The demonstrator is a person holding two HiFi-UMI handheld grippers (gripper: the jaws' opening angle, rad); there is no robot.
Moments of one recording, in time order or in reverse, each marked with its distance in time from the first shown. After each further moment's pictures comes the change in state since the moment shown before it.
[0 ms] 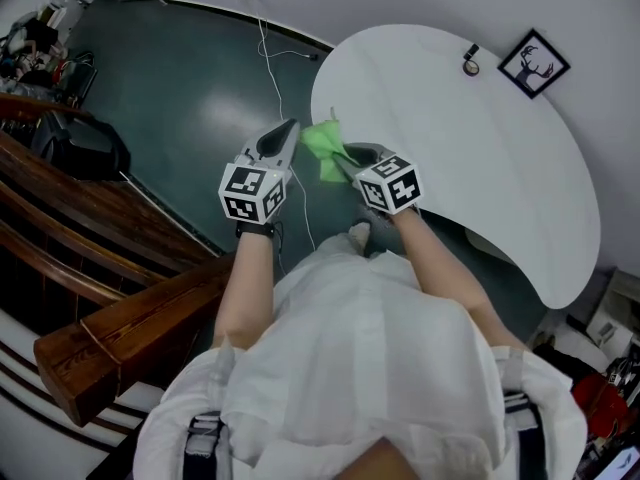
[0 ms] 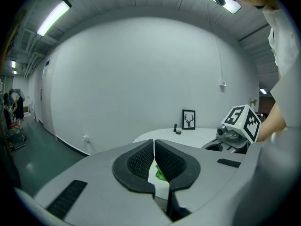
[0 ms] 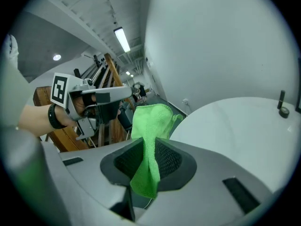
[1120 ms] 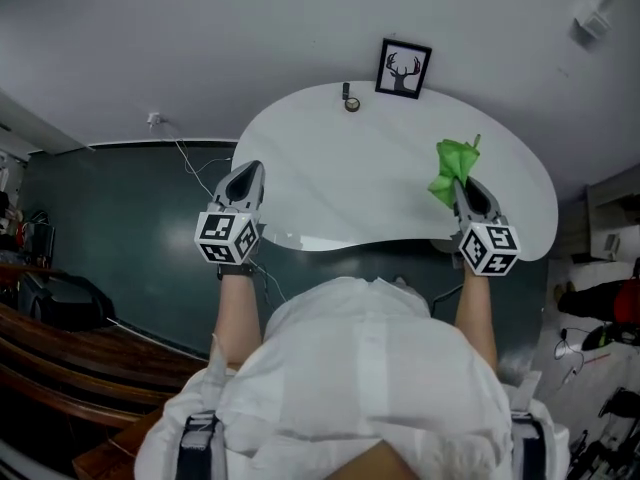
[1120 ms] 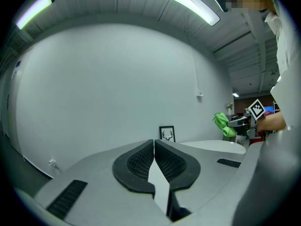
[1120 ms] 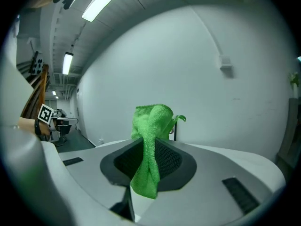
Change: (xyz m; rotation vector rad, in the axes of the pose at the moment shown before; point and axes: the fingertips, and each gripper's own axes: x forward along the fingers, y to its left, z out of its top) left arm 0.074 -0.090 0.100 0.132 -0.175 -0.284; right arm -0.434 -0.115 -0.044 0.133 -0.503 -1.013
